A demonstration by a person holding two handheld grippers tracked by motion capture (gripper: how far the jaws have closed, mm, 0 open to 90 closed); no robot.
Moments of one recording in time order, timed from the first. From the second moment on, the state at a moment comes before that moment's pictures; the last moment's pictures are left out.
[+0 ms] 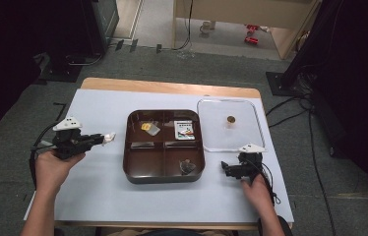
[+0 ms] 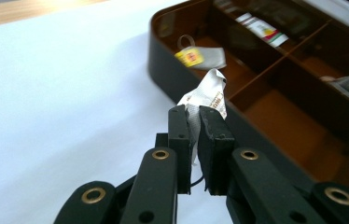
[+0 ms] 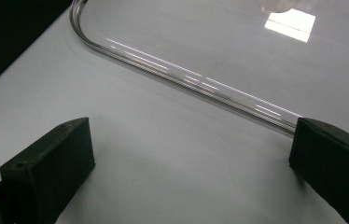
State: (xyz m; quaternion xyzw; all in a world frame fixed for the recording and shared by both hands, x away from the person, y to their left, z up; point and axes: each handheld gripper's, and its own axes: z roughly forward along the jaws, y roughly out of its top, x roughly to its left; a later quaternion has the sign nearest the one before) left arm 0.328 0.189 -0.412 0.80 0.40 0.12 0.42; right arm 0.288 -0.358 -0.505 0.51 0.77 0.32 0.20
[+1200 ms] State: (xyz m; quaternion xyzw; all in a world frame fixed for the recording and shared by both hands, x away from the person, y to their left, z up) left arm 0.350 0.198 -0.459 0.81 0.45 0.08 0.37; right arm 0.288 -0.357 -0.505 0.51 0.77 0.32 0.20
